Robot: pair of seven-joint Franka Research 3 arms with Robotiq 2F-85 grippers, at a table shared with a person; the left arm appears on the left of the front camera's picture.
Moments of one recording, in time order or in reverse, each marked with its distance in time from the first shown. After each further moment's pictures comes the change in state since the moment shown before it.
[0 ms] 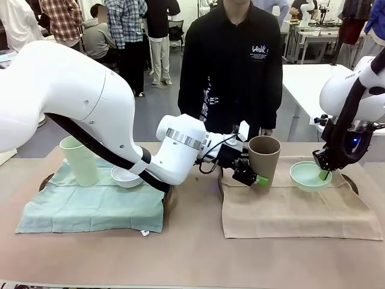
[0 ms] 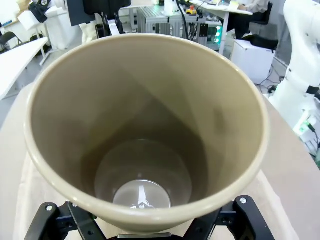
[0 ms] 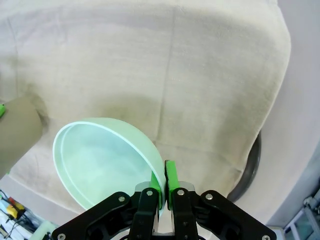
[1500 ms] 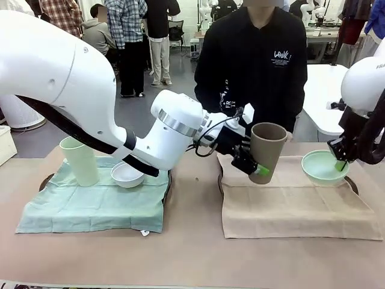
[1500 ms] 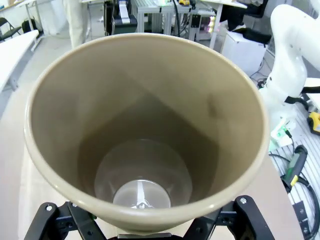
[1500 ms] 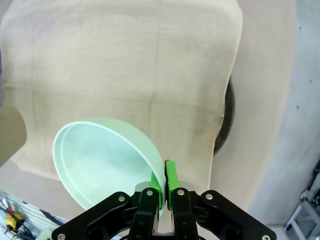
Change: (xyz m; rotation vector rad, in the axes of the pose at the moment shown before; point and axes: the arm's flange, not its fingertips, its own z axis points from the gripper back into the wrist) left arm 0.073 -0.025 0.033 -0.035 0.086 0.030; right arm -0.062 0.018 0.070 -0.085 -0.118 -0.053
